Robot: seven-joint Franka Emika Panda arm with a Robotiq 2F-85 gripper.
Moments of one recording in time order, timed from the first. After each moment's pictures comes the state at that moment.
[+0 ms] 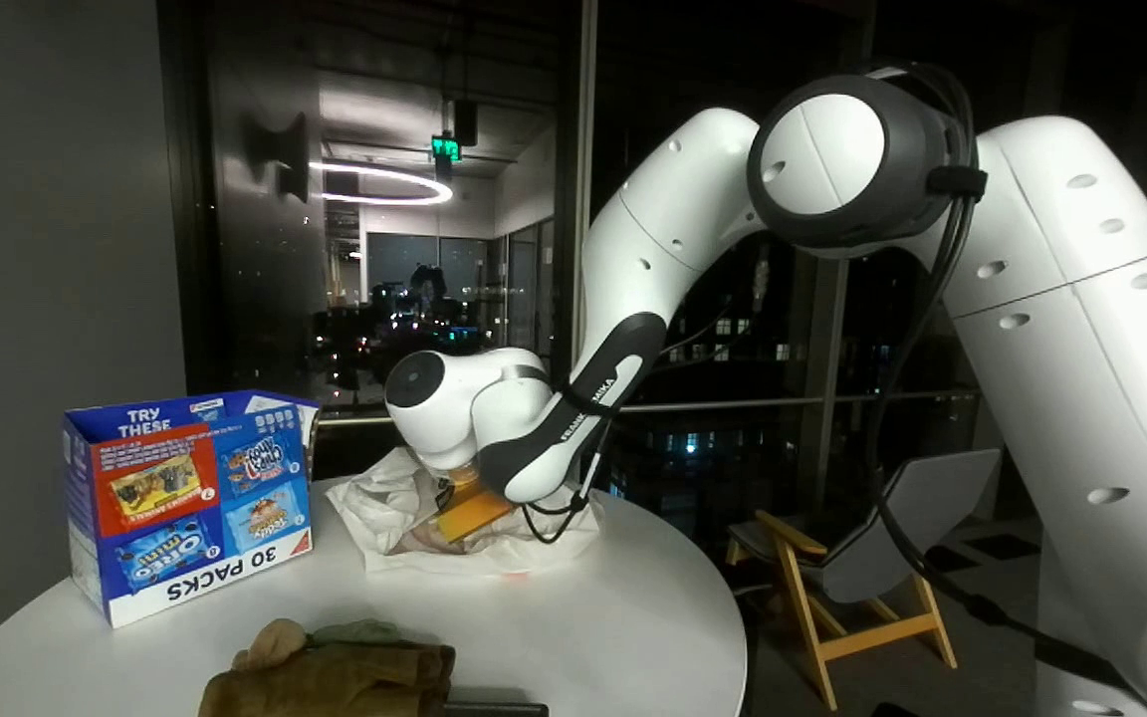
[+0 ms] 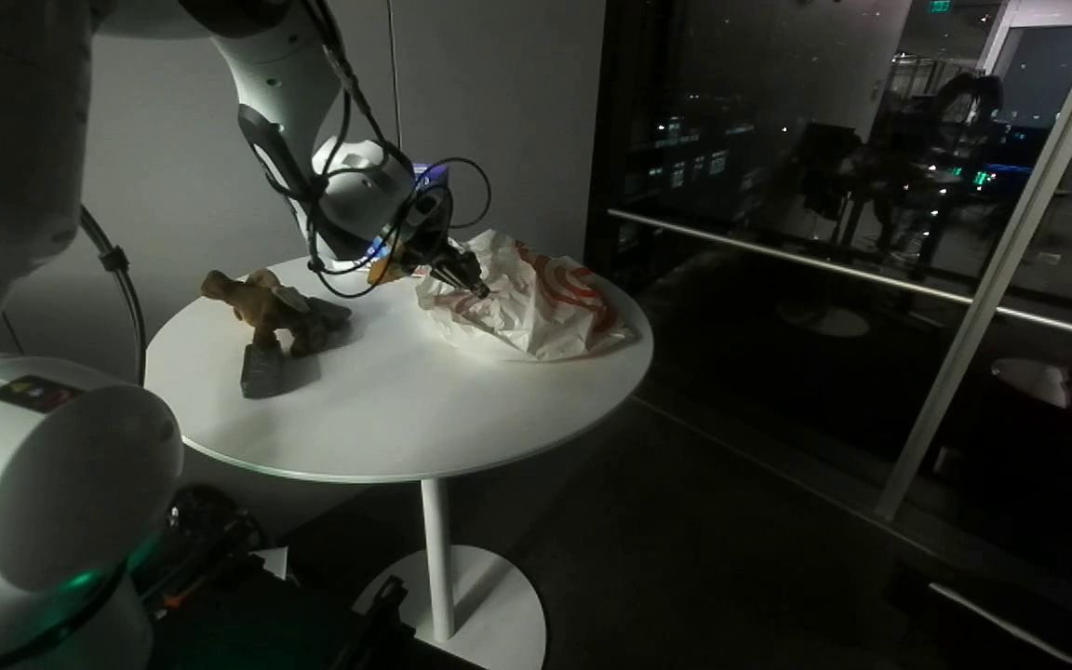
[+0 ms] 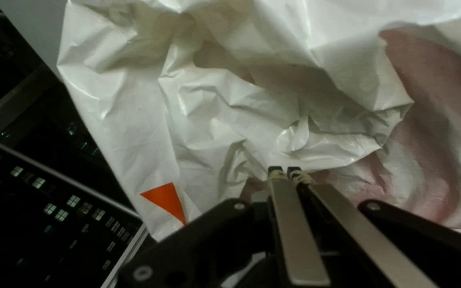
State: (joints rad) arm 0.27 0.44 -0.02 -1.89 -1.15 2.34 1.34
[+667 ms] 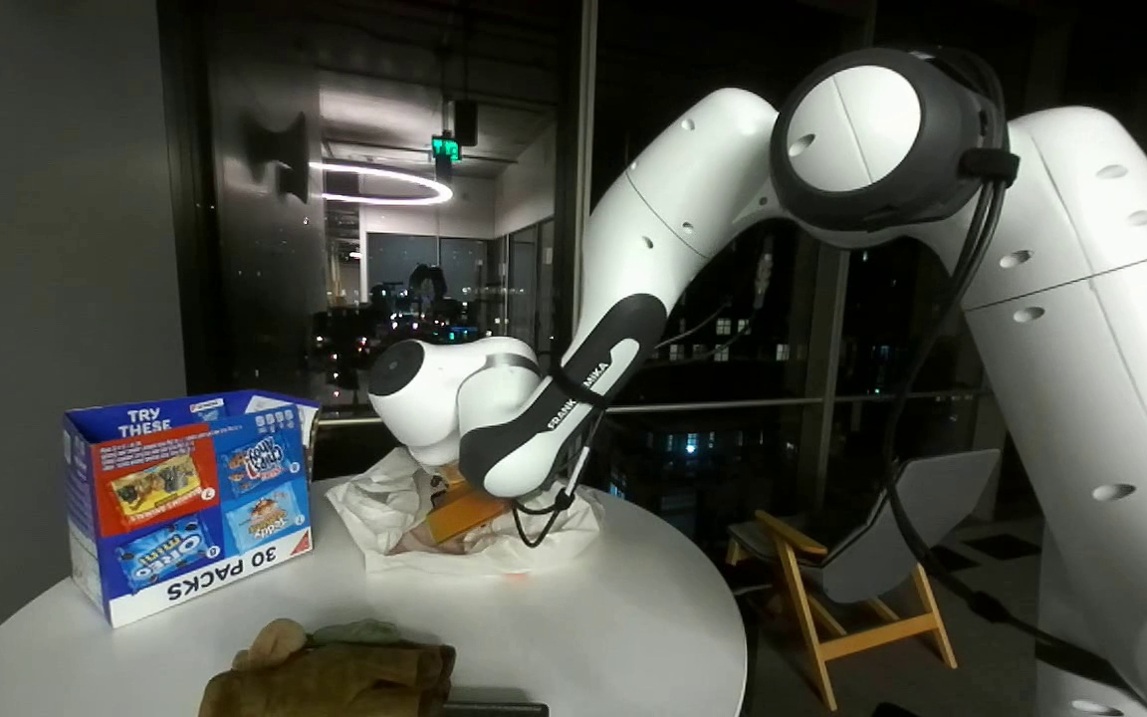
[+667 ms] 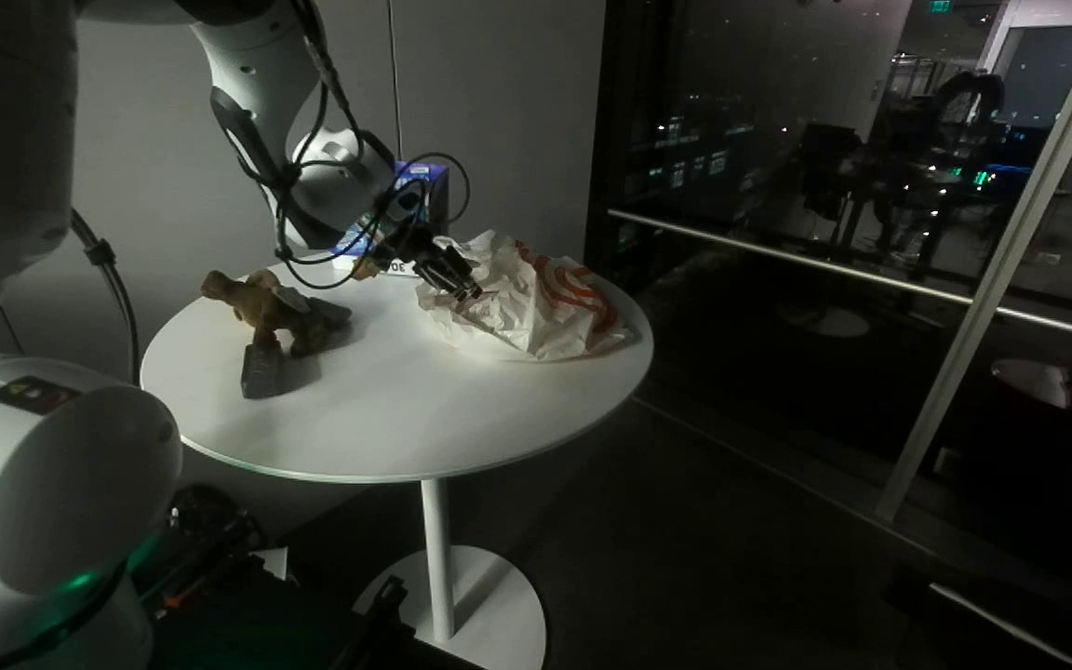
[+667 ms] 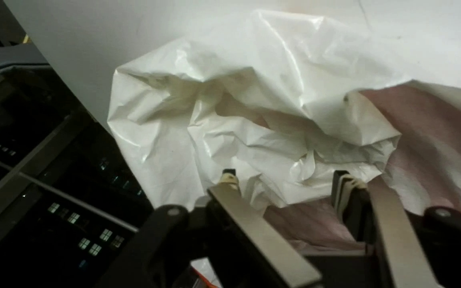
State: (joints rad) arm 0.26 0.40 0.04 -1.92 -1.05 2.20 1.37
